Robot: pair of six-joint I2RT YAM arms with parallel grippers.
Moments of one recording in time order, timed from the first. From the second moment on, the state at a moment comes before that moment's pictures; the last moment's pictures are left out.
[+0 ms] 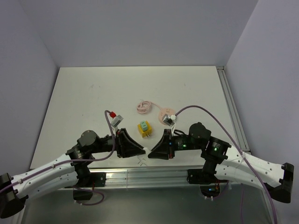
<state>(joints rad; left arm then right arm) -0.97 0.65 0.37 0.43 0.52 -0.94 1.04 0.67 0.57 -0.02 -0.51 0.74</state>
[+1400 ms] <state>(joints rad) -0.96 0.71 0.51 0.24 0.60 -0.90 1.07 0.91 0.72 -0.12 -0.68 0.65</state>
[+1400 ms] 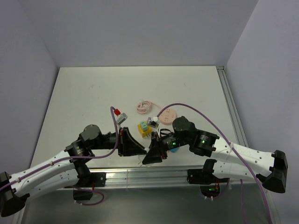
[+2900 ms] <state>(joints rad) -0.96 0.24 0.47 -0.20 -0.10 -0.85 0.42 1.38 1.05 -0.57 -0.07 0.63</state>
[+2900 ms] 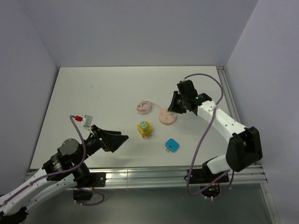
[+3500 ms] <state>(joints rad) -0.96 0.30 0.39 -0.05 -0.08 -0.85 0.40 1.74 1.31 -0.81 0.17 0.59</state>
